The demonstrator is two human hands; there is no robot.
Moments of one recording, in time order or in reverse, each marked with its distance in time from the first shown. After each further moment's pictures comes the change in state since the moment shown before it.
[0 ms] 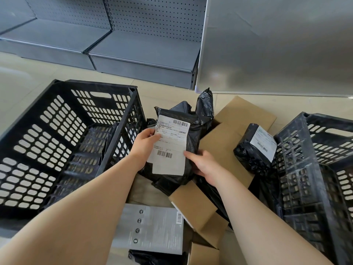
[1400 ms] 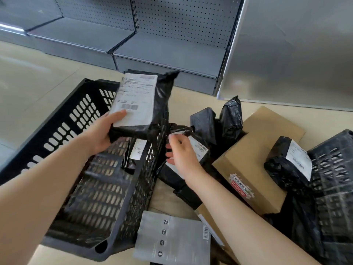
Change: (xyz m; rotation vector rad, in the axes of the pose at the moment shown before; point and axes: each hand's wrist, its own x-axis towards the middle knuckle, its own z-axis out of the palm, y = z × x) left_hand 0.033 0.065 -0.192 -0.256 -0.050 -0.059; right_hand -0.034 -0.052 0.160 -0.103 -0.112 -0.254
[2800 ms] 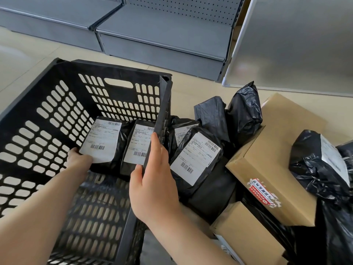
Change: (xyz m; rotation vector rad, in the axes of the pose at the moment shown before) left_hand 0.148 -0.167 -0.181 0.477 0.733 -0.266; right_hand 0.013 0.043 0.086 -0.572 0.109 -0.377
